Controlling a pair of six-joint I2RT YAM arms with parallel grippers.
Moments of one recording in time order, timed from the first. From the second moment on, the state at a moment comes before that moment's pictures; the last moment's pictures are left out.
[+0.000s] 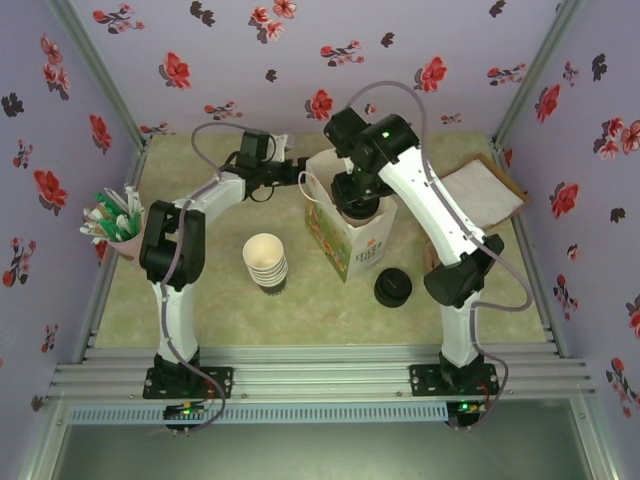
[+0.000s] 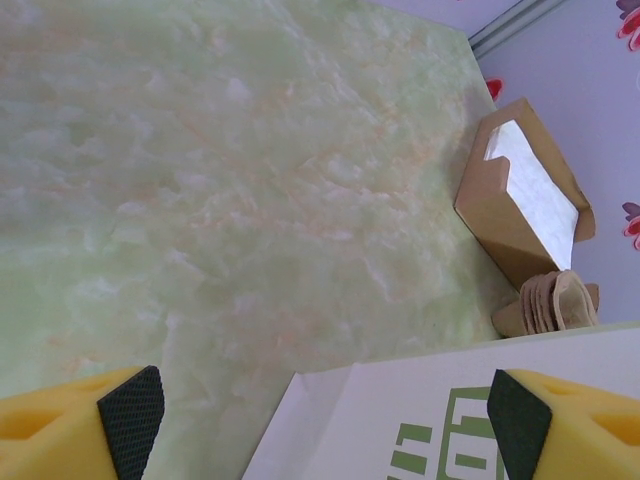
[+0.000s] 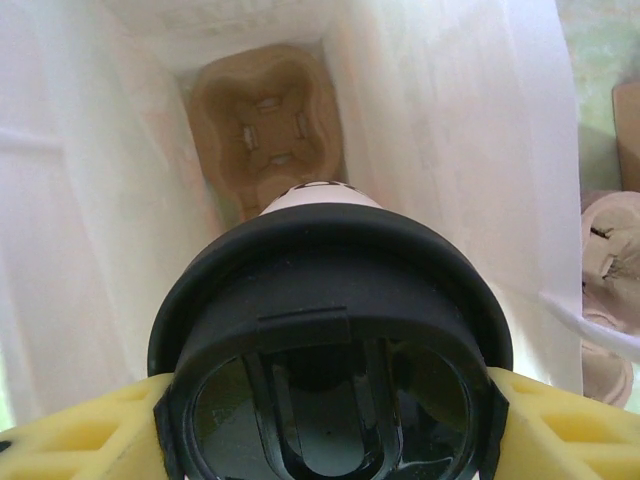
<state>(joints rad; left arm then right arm) -0.38 2.07 1.59 -0.14 0.56 -0.44 0.68 1.99 2.38 -1.70 0.15 0.33</state>
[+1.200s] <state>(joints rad) -0.24 1.80 1.37 -0.20 0.38 -0.57 0.67 2.08 2.28 -1.70 0.12 0.33</state>
